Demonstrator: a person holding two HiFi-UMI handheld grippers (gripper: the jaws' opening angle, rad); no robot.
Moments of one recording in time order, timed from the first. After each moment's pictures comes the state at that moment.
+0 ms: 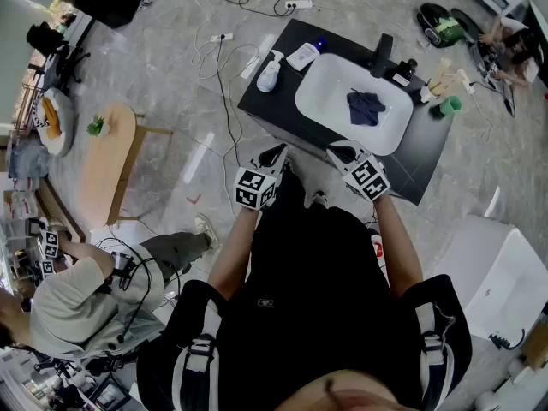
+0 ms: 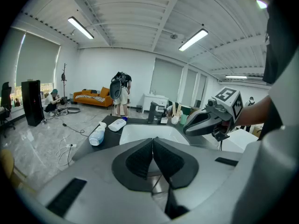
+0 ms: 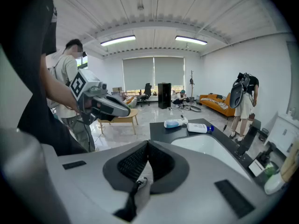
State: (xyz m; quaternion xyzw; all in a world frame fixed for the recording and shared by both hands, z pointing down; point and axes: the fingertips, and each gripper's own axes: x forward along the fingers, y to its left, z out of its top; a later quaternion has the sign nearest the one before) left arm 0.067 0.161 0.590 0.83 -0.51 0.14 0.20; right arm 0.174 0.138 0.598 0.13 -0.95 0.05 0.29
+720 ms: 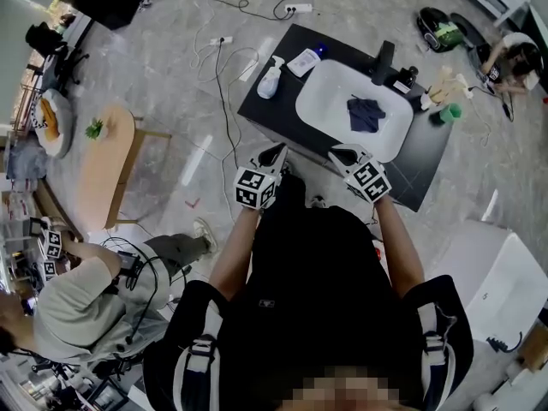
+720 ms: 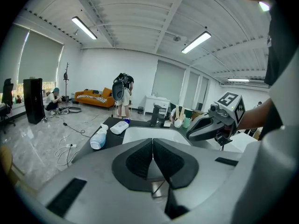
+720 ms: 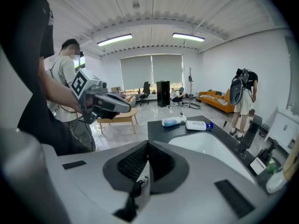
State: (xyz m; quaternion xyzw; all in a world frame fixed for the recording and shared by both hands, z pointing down) left arm 0.048 0.140 0.583 0.82 -0.52 0.12 0.20; right arm 0.165 0.124 0.601 0.13 -0.94 0.06 0.30
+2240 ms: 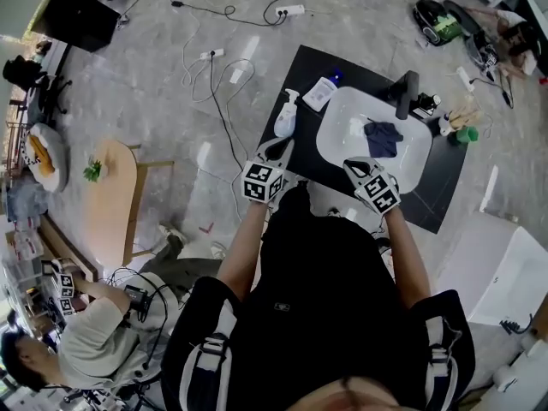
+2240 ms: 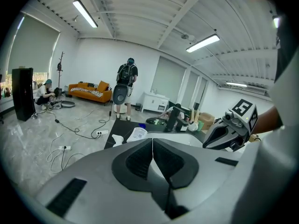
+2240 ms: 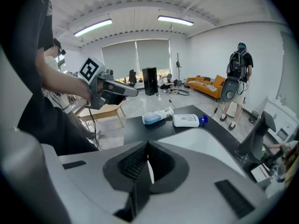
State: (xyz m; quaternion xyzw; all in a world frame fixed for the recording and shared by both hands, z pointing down) left arm -0.061 -0.024 0.615 0.84 -0.48 0.12 0.23; right arm 0.095 0.017 0.643 0.19 -0.90 0.12 0.37
